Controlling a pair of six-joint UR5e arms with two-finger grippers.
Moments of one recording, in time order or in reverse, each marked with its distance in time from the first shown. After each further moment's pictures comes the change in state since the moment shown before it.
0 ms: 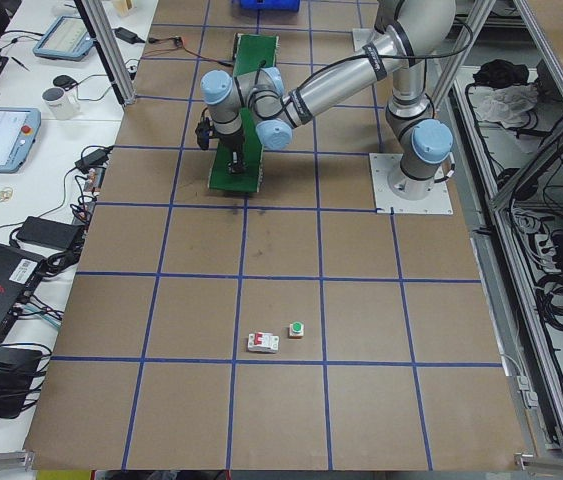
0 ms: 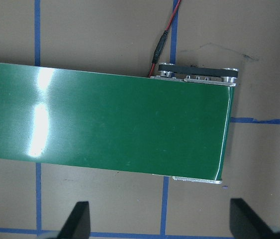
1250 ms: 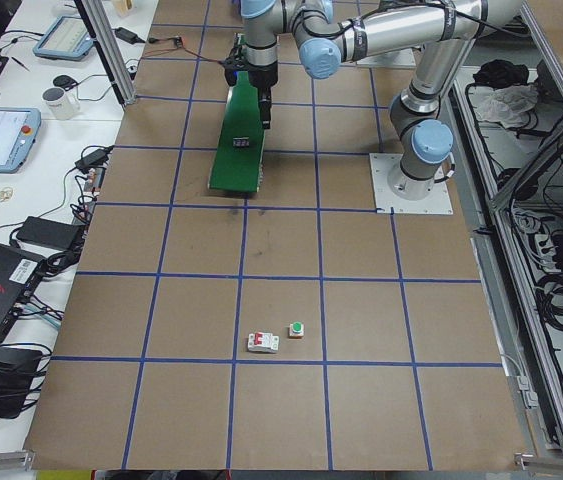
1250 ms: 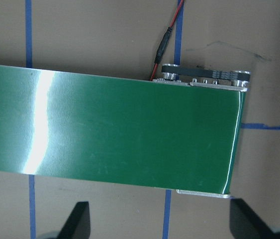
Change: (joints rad) left arm -0.080 0.350 0.006 -0.253 0.134 -0.048; right arm 0.000 0.055 0.010 -0.033 0.003 -0.004
